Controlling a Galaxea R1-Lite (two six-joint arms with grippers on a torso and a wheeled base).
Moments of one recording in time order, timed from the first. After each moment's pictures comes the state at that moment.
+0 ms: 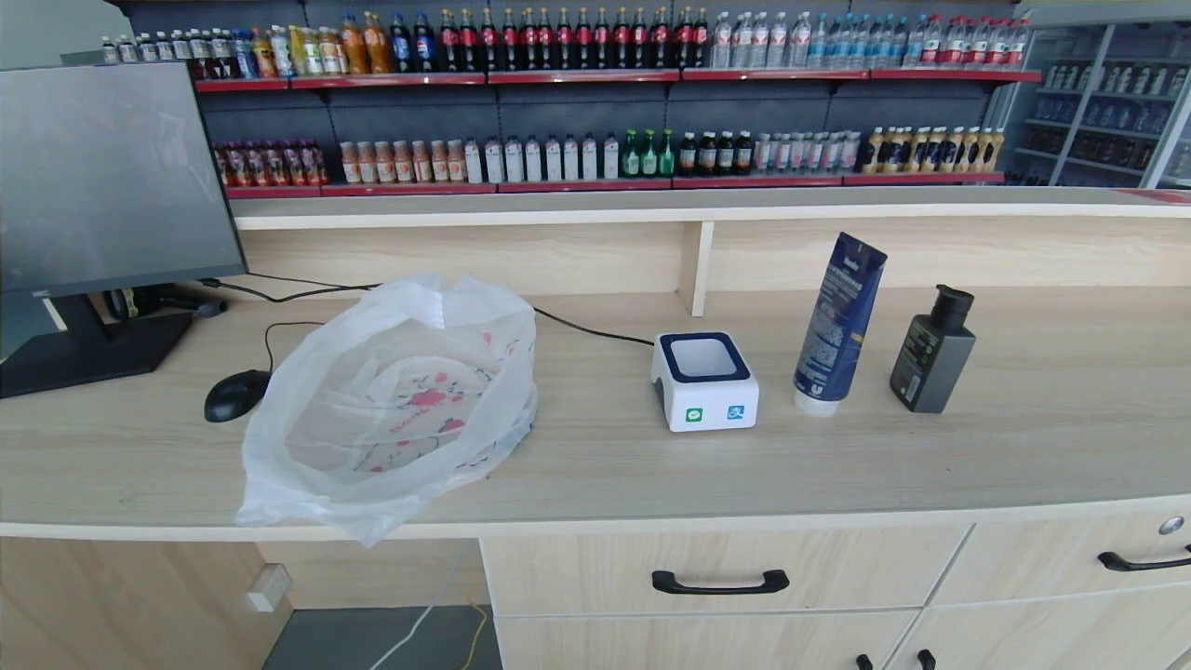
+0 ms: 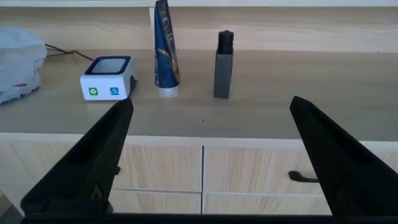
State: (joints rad) left arm 0.00 0.00 0.00 0.00 0.00 0.00; right arm 0.00 0.39 -0.28 -0.20 0.04 -0.03
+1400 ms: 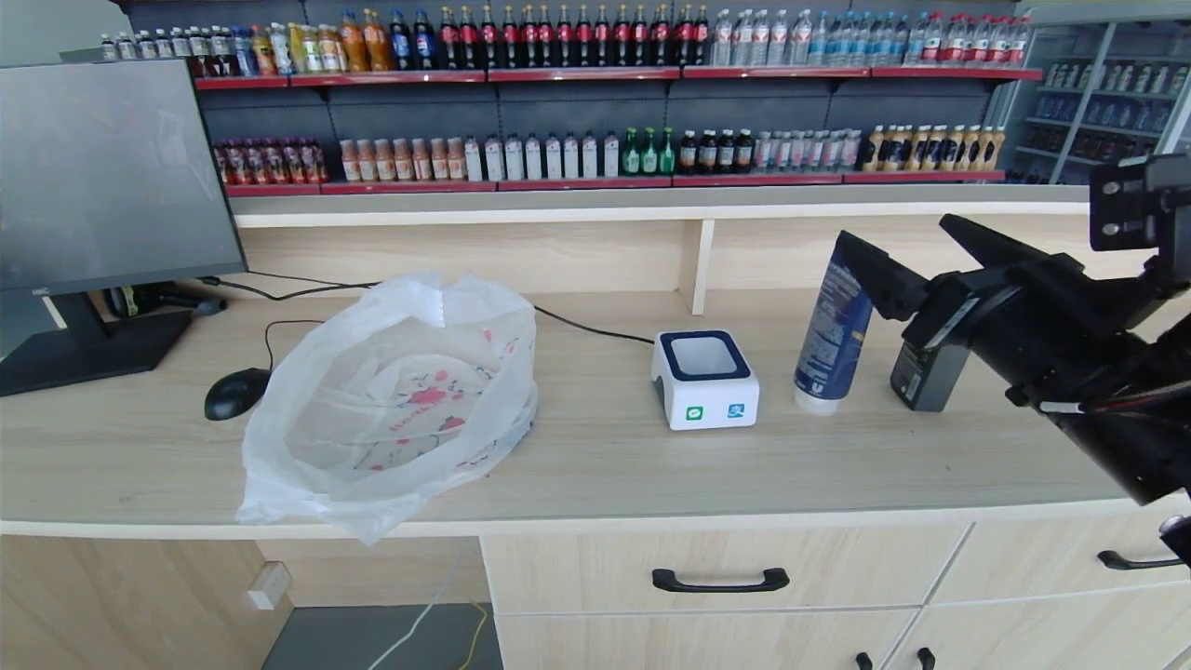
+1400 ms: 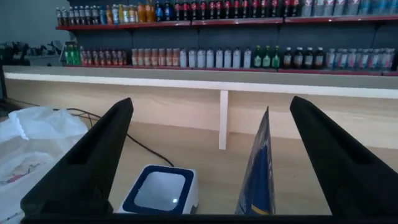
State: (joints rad) left arm 0.00 0.00 0.00 0.00 0.00 0.00; right arm 0.38 1.58 -0.60 -1.32 -0.06 -0.05
